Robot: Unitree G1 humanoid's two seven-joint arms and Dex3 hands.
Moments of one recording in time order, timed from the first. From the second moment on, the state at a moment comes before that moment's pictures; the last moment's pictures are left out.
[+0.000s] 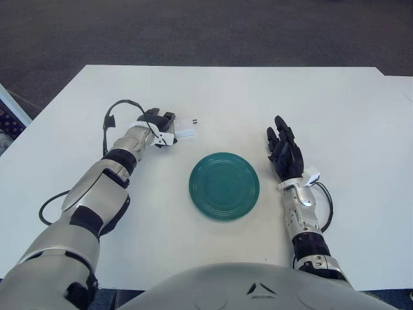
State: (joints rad) left arm -0.81 0.40 -0.64 1.14 0.82 -0.13 -0.02; right arm -0.09 0.09 -0.13 0.48 0.22 -0.40 0.26
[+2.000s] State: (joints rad) left arm -0.81 0.38 -0.62 1.14 0.76 -0.17 -0.03; right arm -0.09 0.09 -0.13 0.48 0.22 -0.40 0.25
